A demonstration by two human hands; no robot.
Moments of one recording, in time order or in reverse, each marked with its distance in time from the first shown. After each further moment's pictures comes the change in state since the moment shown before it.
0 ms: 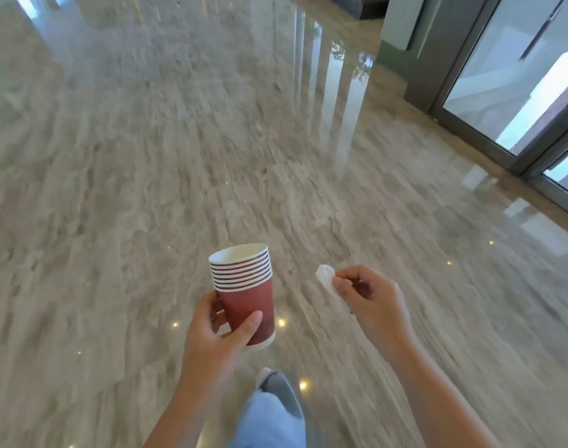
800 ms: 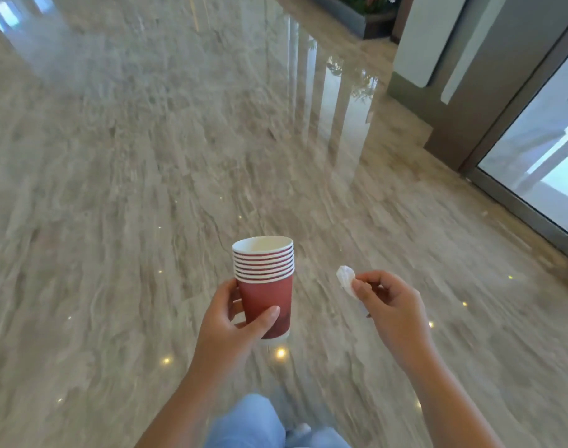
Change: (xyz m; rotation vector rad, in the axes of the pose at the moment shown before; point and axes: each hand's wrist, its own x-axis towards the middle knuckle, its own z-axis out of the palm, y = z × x) left_hand 0.740 0.159 0.226 0.031 -0.150 0.001; right_hand 0.758 -0.108 0.046 0.044 0.125 0.031
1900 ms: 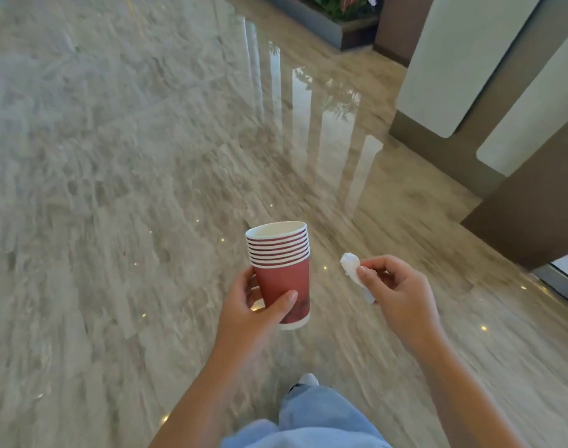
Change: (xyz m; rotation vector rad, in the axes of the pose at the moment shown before) left_hand 1.001 0.189 0.182 -0.085 -0.147 -0.027; right_hand 0.972 -0.161 0.182 -0.006 0.118 0.023
